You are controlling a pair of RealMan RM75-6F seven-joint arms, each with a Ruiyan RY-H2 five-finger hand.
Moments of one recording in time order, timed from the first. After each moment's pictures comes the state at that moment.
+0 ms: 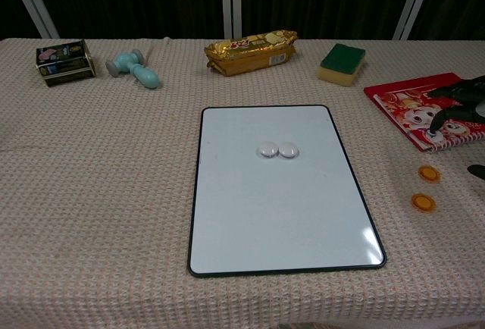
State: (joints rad) left arm -0.13 -1.11 -0.03 -1.47 1.51 1.45 -0.02; right arm 0.41 -1.37 -0.07 -1.48 -1.42 1.20 -0.43
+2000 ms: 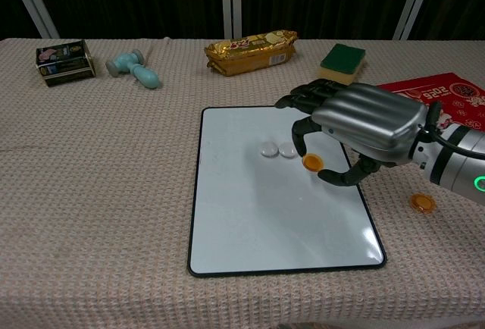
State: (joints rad) left arm -0.13 -1.12 -0.04 -1.44 1.49 1.43 -0.05; right arm 0.61 -1.62 0.06 -1.45 -1.55 1.00 -0.47
